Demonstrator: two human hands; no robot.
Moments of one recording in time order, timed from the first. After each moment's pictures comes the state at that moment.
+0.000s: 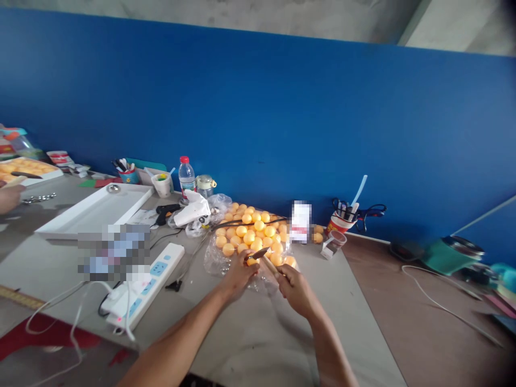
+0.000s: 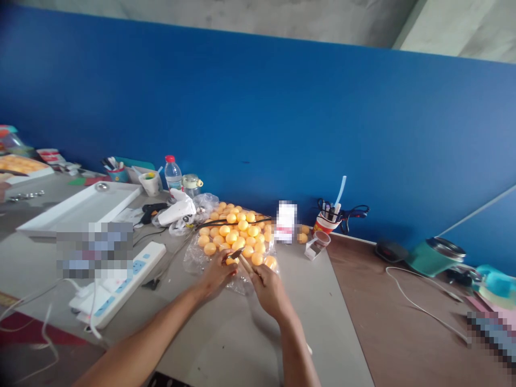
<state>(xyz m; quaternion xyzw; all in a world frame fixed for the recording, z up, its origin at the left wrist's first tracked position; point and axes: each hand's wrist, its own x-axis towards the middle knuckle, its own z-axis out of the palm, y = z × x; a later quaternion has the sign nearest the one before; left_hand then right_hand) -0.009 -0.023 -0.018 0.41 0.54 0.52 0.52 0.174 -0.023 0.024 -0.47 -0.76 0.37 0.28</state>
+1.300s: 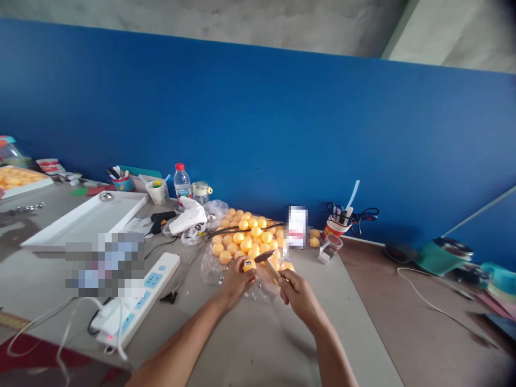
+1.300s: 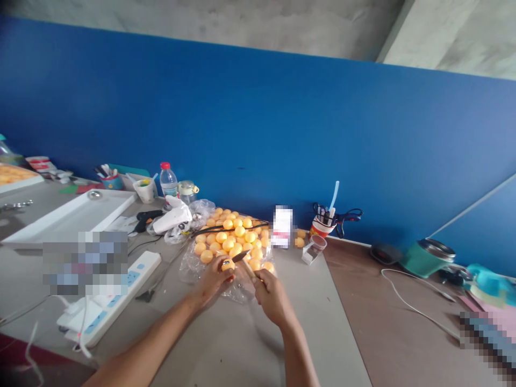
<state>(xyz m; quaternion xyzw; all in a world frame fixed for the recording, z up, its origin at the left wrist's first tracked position) -0.010 -0.024 -0.011 0.39 0.52 0.55 0.53 0.177 -0.021 0.024 -0.47 -0.72 0.41 0.30</state>
